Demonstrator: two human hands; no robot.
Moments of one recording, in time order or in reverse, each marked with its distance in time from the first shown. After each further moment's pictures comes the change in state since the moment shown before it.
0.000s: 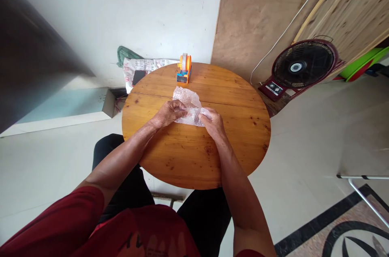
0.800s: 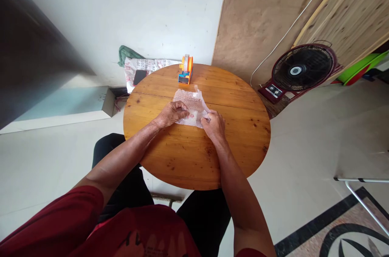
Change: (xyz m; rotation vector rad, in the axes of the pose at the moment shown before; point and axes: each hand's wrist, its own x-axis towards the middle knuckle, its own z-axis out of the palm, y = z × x) left_hand 0.001 -0.001 0.003 -0.017 0.000 -0.104; right_hand 0.001 0.013 0.003 -0.483 0.095 -0.140
